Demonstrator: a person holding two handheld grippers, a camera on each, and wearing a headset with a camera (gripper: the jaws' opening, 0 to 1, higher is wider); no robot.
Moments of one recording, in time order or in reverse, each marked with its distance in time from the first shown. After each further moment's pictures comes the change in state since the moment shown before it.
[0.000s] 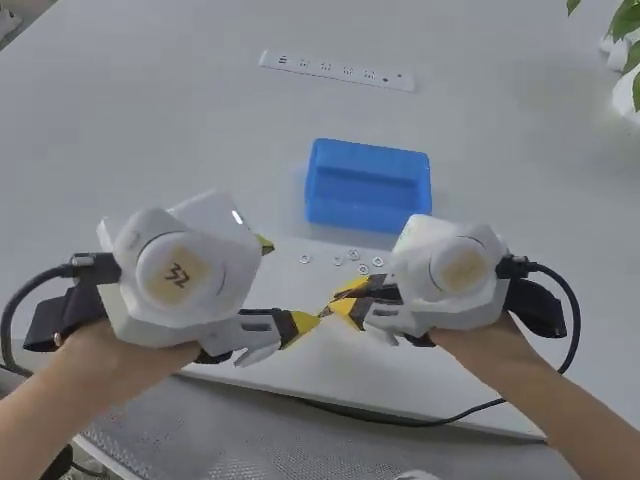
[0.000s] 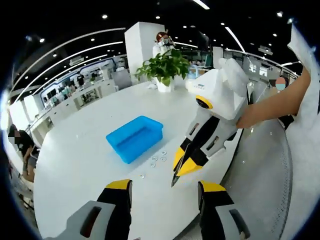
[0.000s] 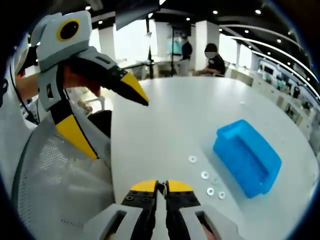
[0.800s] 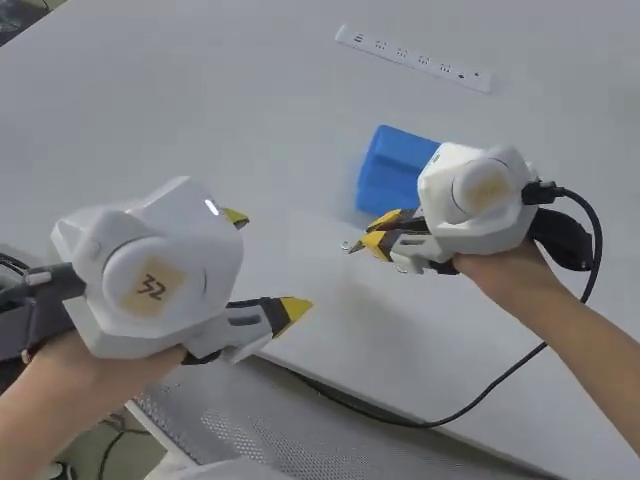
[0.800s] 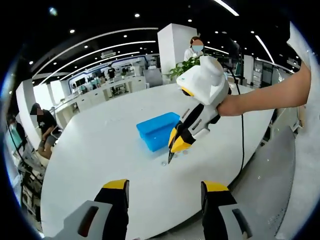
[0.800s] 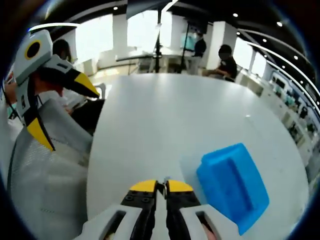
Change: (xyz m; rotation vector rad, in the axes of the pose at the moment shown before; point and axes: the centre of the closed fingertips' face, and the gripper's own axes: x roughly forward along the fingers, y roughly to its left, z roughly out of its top) left arm -0.037 0.021 -0.022 -0.131 -0.004 0.191; right arm 0.031 -0.048 0.035 -0.171 0.101 0.020
